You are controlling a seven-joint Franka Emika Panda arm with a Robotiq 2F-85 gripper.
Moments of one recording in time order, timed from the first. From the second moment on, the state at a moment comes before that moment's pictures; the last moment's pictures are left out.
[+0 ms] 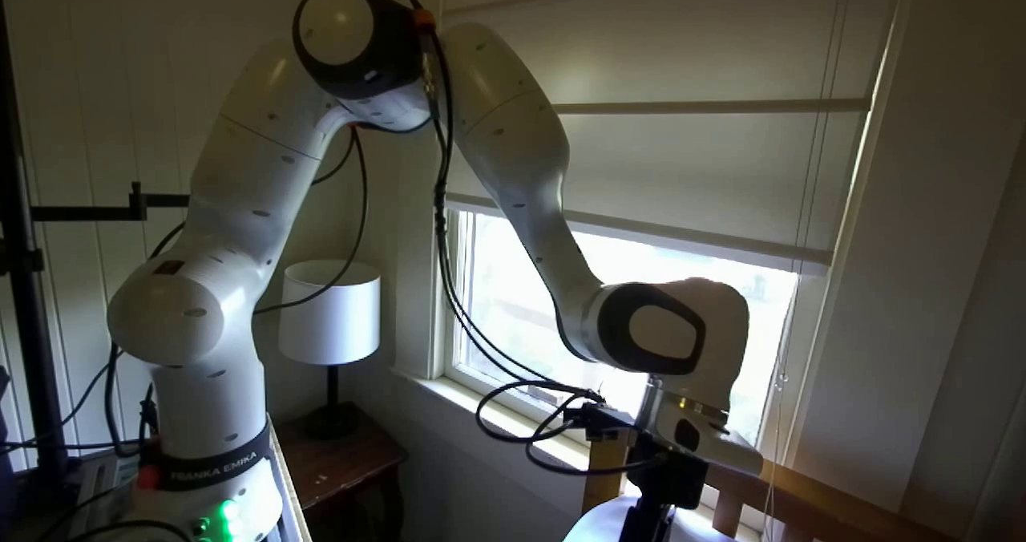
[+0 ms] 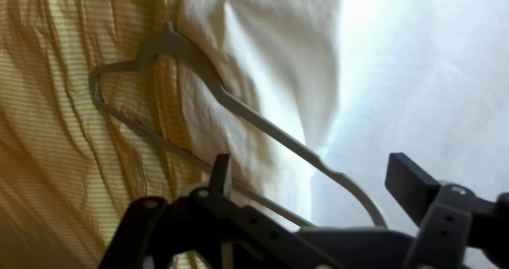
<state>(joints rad) -0.32 0.40 -0.46 -2.10 -0.32 2.23 0.73</state>
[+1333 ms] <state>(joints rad) -0.19 0.71 -0.52 -1.93 -0.48 2.23 1.03</state>
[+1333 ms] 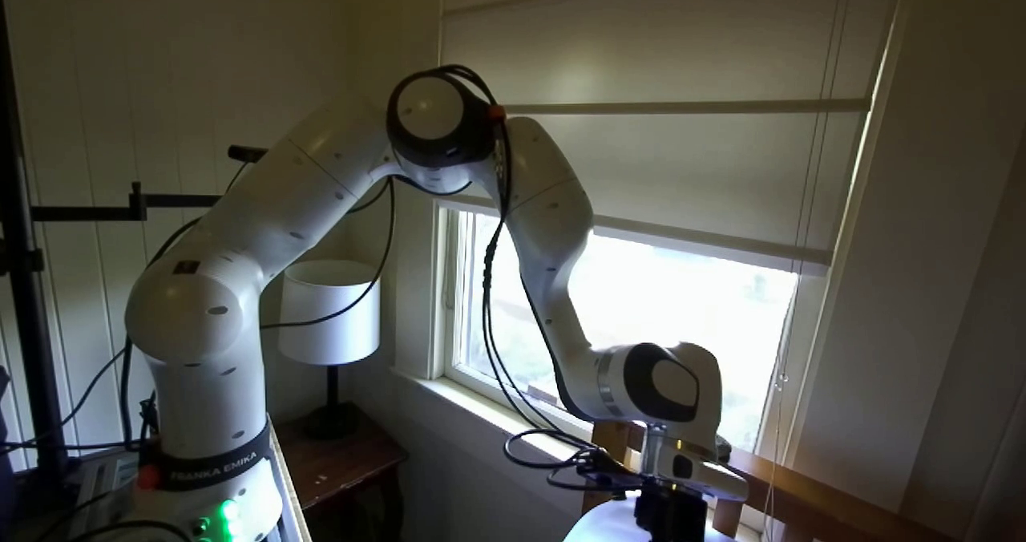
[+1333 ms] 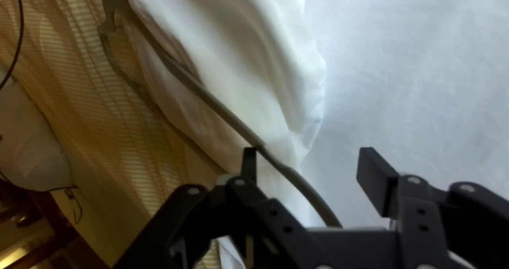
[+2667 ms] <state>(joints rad) -0.16 0.28 -0.55 -2.03 -0.67 2.03 0.75</state>
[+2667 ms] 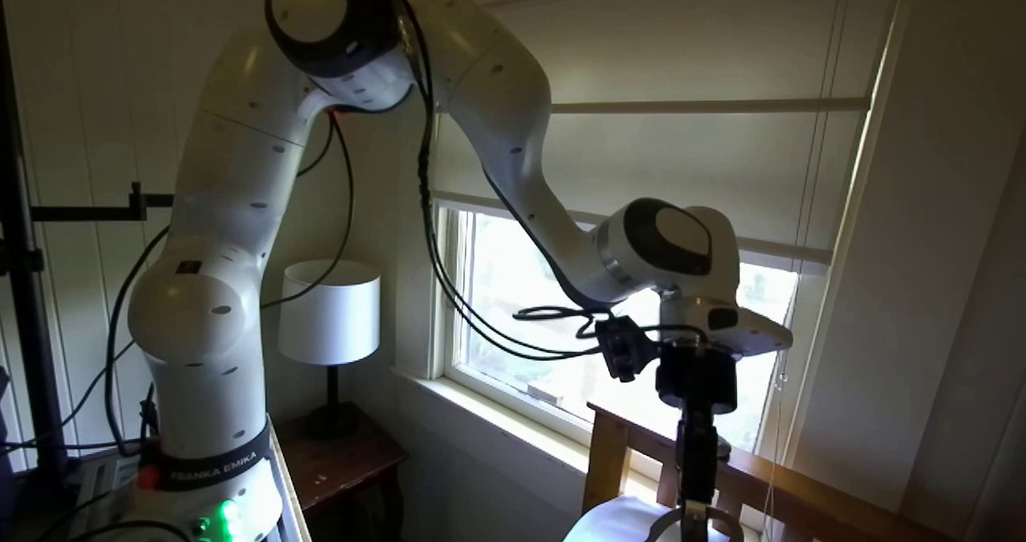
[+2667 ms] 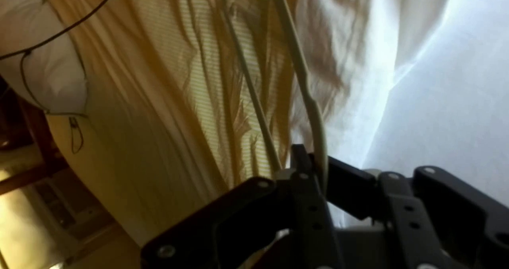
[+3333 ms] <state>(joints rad) -0.19 0.04 -0.37 -2.07 -0.90 1.93 0.40</state>
